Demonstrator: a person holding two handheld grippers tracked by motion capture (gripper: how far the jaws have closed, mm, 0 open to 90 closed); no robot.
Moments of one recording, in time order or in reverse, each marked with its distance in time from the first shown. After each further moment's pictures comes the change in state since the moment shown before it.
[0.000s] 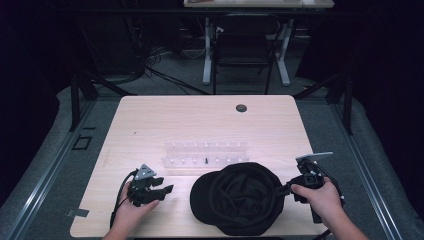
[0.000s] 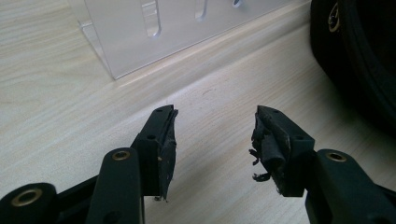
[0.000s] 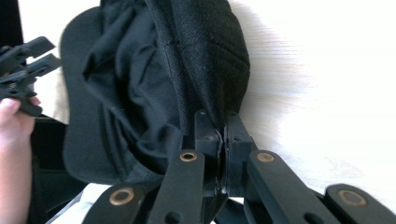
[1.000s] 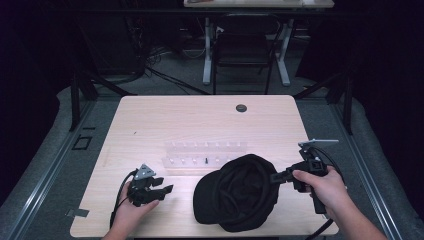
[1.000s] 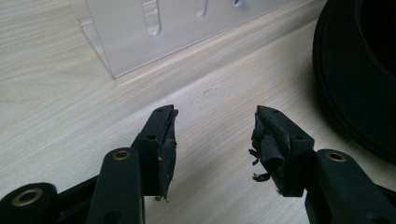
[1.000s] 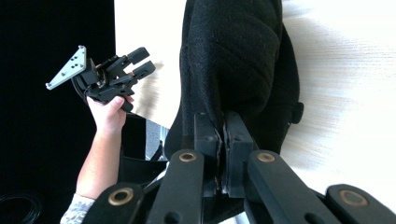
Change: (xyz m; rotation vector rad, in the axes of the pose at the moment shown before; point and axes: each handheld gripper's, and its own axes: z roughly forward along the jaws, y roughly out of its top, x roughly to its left) left arm 0.000 0.000 0.000 0.000 0.004 -0.007; right arm 0.042 0.007 -0.039 -0.005 0.206 0.010
